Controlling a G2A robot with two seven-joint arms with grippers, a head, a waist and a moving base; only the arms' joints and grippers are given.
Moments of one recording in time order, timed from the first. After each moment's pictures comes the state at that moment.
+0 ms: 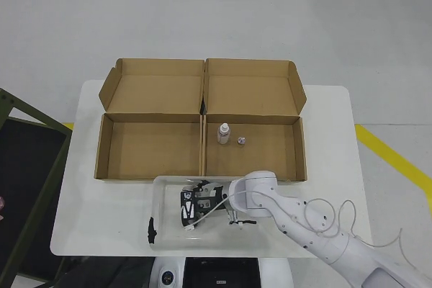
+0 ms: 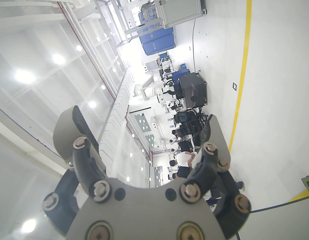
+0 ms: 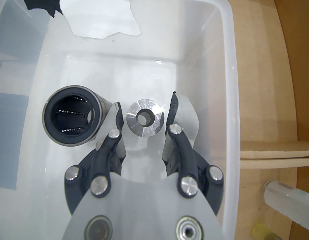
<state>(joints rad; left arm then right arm) -0.36 -0.19 -0.39 -1.44 1.98 -0.36 0.13 -0.87 -1.23 0.57 -1.60 -1.33 -0.71 0.48</state>
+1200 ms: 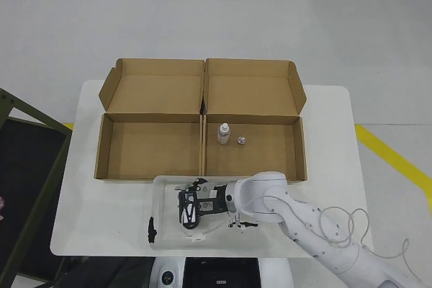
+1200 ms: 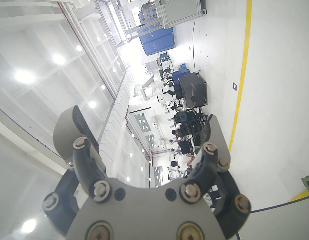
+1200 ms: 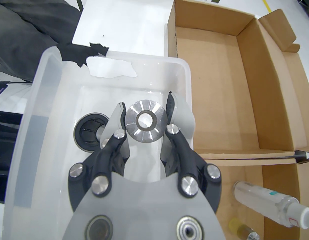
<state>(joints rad) -0.36 -0.19 -0.39 -1.44 1.98 -0.36 0.13 -0.96 -1.22 0.70 -1.79 -1.31 -0.74 0.46</state>
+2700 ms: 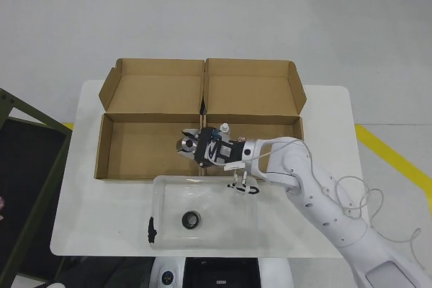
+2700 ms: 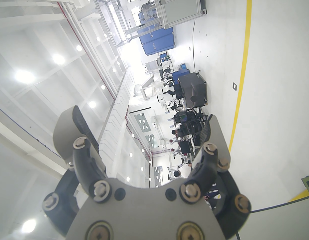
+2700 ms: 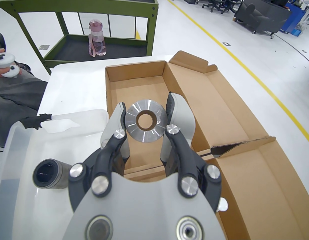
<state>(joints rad) -0.36 -0.19 -0.39 -1.44 1.98 -0.36 0.13 -0.83 -1.25 0.82 -1.64 -1.13 -0.63 0.27</state>
